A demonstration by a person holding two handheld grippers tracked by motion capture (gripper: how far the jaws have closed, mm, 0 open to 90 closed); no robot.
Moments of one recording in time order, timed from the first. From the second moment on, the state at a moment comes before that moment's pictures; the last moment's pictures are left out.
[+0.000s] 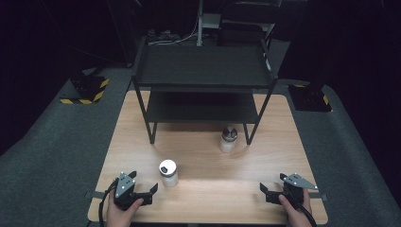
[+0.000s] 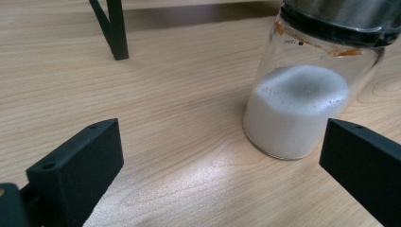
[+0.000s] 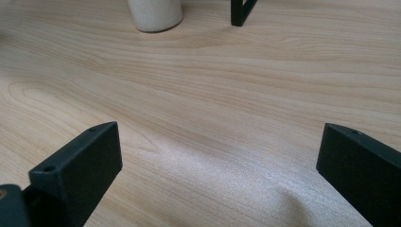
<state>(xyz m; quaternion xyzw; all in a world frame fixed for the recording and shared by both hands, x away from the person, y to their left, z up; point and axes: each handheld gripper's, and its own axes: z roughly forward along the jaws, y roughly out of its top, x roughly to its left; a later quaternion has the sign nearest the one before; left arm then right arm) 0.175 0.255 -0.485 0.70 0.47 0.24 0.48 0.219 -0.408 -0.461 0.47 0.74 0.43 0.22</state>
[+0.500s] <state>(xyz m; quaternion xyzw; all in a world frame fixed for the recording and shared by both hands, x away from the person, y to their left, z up) 0.172 0.257 -0.487 0.70 0.47 0.25 0.48 0.217 -0.413 -0.464 0.48 0.73 0.44 0.22</state>
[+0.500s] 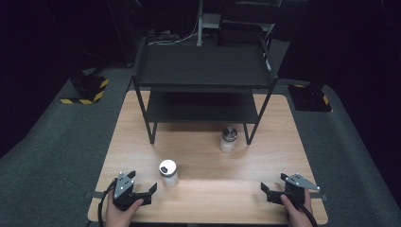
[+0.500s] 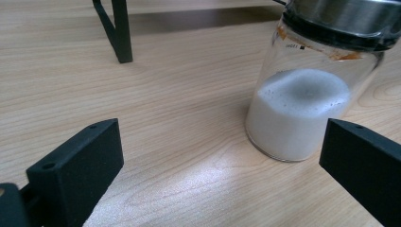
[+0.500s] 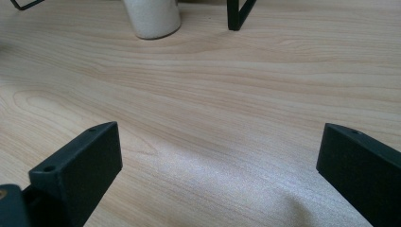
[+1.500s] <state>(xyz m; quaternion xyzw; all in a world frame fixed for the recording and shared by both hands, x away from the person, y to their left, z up) 0.170 0.225 -0.488 0.71 0.42 0.26 0.51 0.216 -0.413 -0.465 0.48 0.72 0.44 0.22</state>
